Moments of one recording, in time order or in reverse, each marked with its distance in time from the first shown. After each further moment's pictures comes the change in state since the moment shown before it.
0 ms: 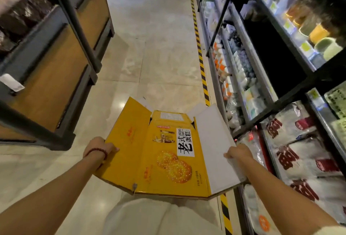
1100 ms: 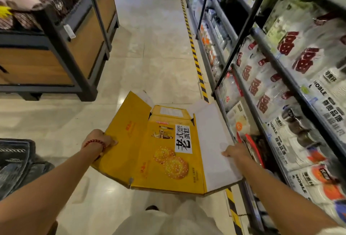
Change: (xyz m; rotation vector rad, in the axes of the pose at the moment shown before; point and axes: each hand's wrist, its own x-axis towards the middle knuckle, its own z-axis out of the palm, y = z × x) left_hand -0.403 -0.434 0.049 -0.023 0.023 0.062; right_hand -0.397 0.477 0.121 0.196 0.004 -0.023
